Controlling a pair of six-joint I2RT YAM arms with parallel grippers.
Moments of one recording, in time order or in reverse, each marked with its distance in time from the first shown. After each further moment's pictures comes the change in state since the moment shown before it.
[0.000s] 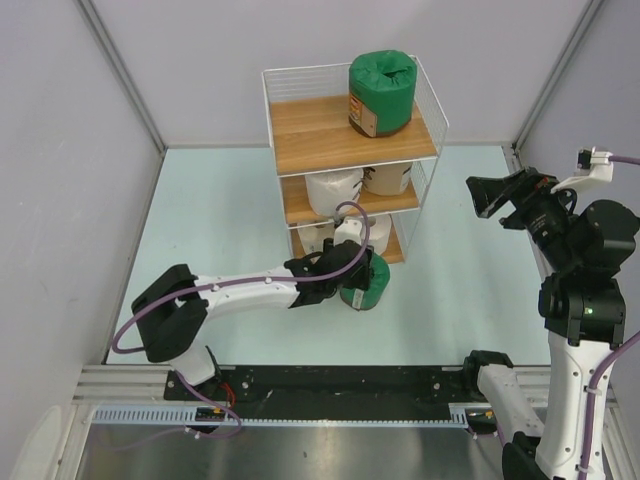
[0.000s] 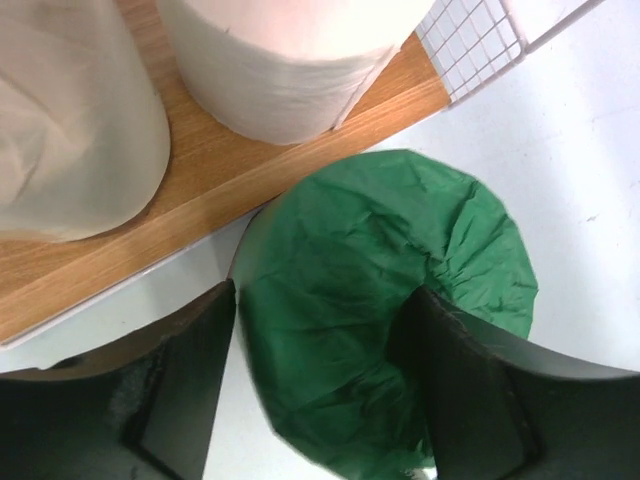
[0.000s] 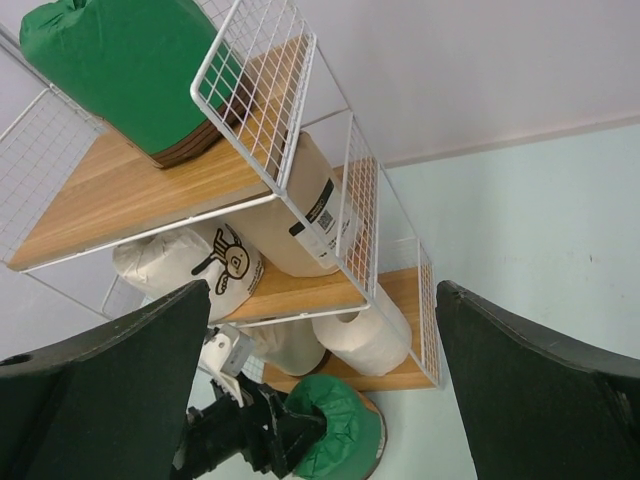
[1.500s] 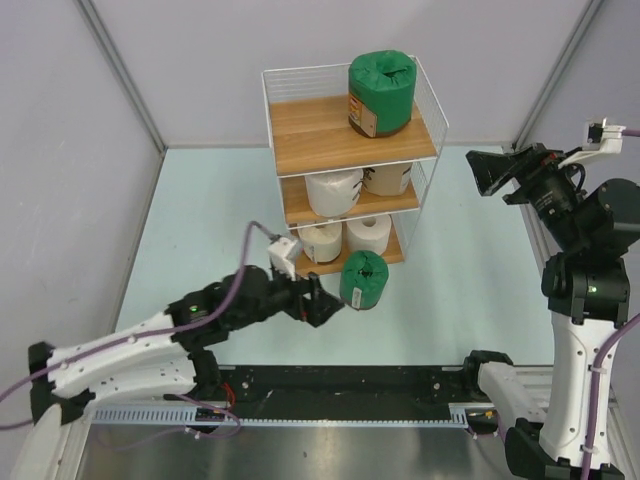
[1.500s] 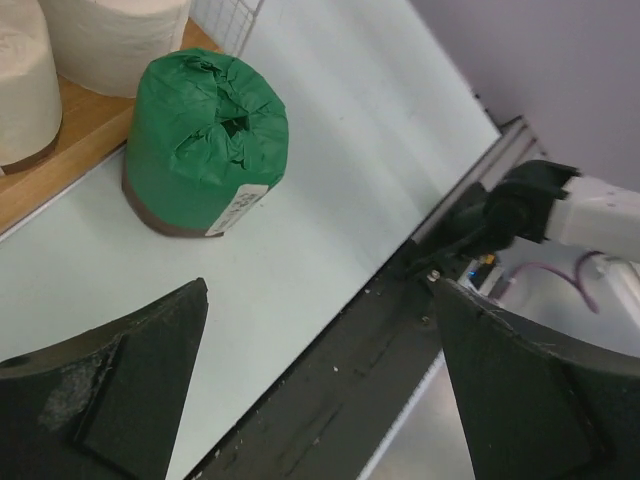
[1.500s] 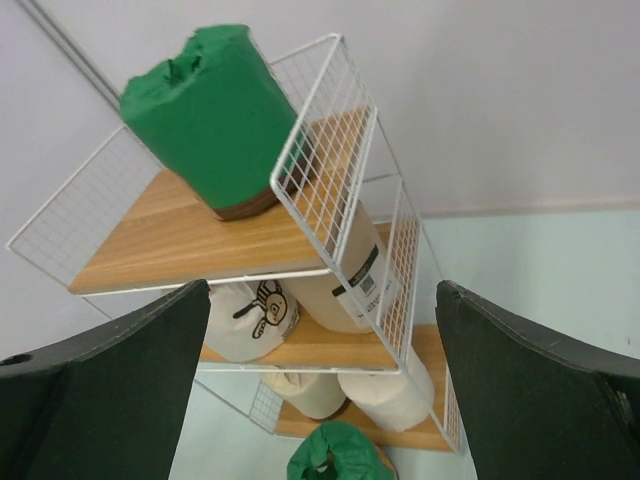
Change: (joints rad) left arm -0.042 -0.857 -0.273 -0.186 0.301 0.020; right arm 0.000 0.085 0.095 0.155 -0.092 0.028
